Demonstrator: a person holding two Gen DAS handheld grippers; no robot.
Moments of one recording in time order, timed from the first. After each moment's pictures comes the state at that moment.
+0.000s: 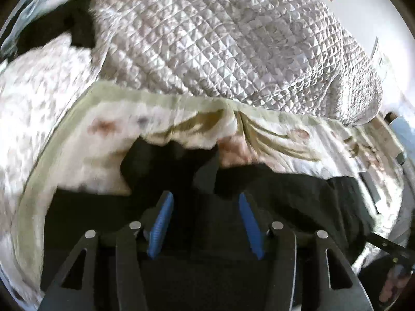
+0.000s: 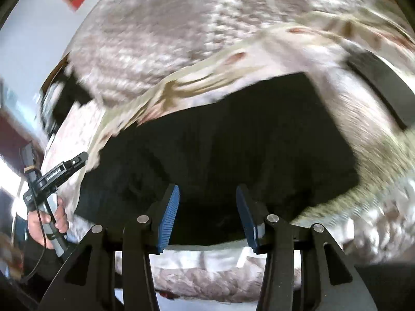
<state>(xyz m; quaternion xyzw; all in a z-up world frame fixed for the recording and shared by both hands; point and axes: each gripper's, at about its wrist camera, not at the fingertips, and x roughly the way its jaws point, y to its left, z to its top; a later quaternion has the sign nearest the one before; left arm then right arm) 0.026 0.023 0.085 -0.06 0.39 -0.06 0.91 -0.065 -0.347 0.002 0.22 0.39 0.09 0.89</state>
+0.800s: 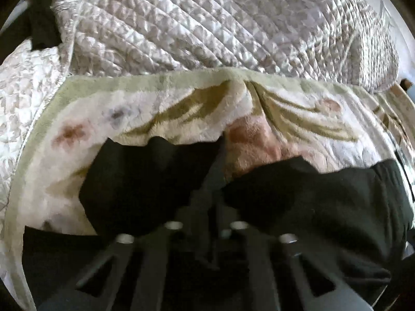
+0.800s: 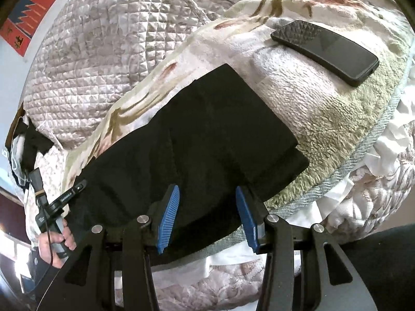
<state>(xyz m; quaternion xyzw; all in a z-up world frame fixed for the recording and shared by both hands) 0.094 0.001 0.030 0.00 0.44 -0.04 0.90 -0.062 -0.376 -0.014 0.29 0.40 -0.01 0.87</state>
